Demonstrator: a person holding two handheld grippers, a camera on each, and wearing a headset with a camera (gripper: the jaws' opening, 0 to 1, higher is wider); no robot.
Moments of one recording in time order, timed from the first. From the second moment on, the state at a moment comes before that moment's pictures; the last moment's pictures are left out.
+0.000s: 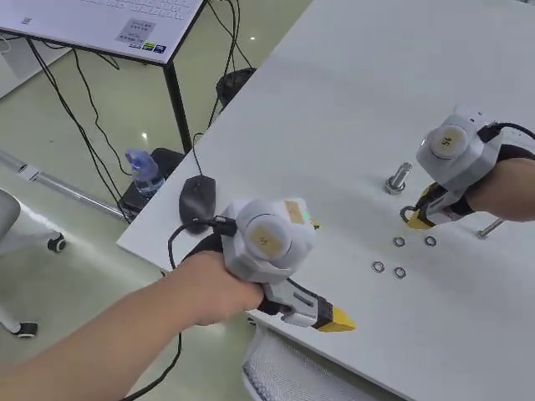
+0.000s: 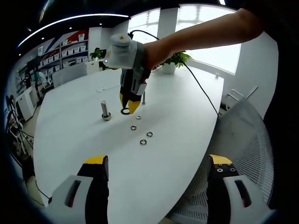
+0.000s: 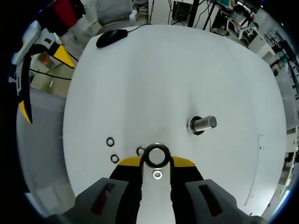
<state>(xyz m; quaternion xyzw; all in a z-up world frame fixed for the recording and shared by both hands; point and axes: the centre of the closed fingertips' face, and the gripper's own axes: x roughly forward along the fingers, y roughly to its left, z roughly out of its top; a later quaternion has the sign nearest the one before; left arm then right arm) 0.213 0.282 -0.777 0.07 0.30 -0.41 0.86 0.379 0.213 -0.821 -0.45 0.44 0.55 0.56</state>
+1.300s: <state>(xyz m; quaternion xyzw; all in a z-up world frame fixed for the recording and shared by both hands) 0.225 0.280 -0.776 0.06 0.29 -0.39 0.87 0.458 0.250 -0.797 -0.45 0.42 0.54 0.58</state>
